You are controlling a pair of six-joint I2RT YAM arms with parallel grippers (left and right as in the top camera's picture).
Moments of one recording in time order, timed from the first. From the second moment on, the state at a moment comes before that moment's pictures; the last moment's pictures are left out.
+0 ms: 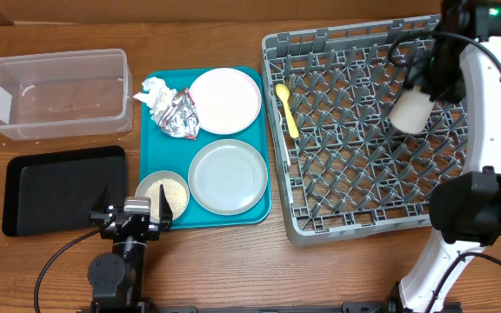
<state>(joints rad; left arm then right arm) 0.04 0.02 0.01 -0.08 0.00 0.25 -0.10 2.06 2.19 -1.54 0.06 0.25</state>
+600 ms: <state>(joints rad) 0.04 0.02 0.01 -0.08 0.00 0.25 -0.10 2.07 1.95 -1.41 0.06 0.27</state>
